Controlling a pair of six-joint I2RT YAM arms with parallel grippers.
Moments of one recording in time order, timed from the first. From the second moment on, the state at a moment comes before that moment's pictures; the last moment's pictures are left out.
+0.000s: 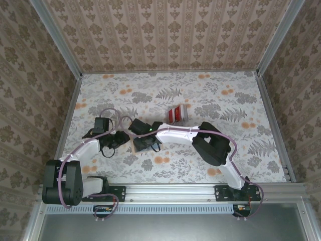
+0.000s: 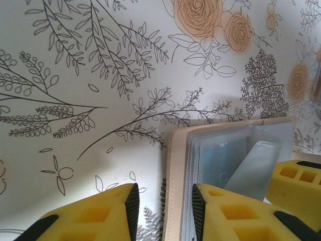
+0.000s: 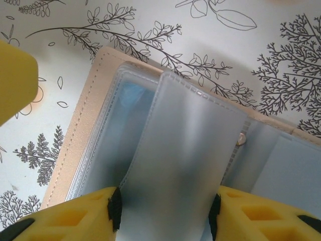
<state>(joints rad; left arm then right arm) -0.13 1.23 0.51 -0.34 0.43 -0.51 1.01 2.16 1.59 -0.55 0.08 0.42</state>
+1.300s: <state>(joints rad) -0.29 1.53 0.58 -0.05 0.58 -0.65 0.82 2.01 1.18 -0.02 -0.35 0.63</state>
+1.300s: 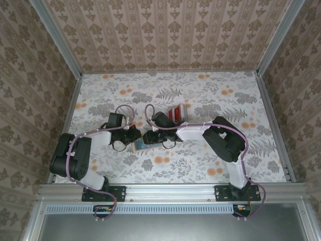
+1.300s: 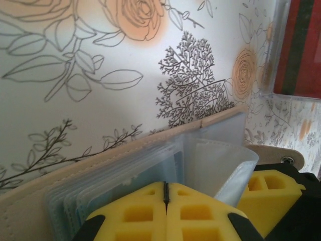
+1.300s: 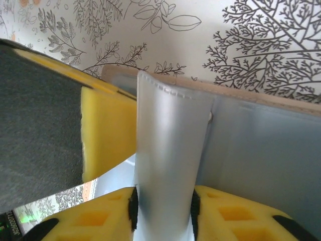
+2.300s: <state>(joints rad) -0.33 1.56 0.71 -0.22 0.50 -0.61 0.75 1.81 1.02 -0.22 -0.21 0.55</state>
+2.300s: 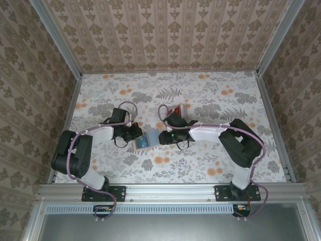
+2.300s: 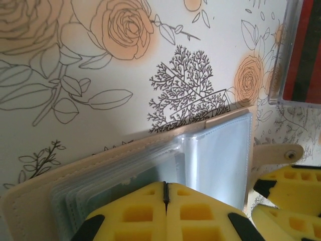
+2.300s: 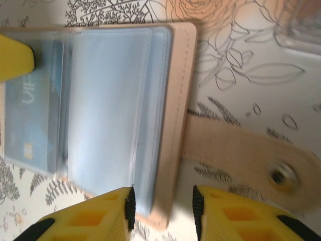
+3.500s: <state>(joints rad) -0.26 1.61 1.02 -0.29 0.47 -0.49 0.52 1.46 1.08 -0.57 0.05 0.58</state>
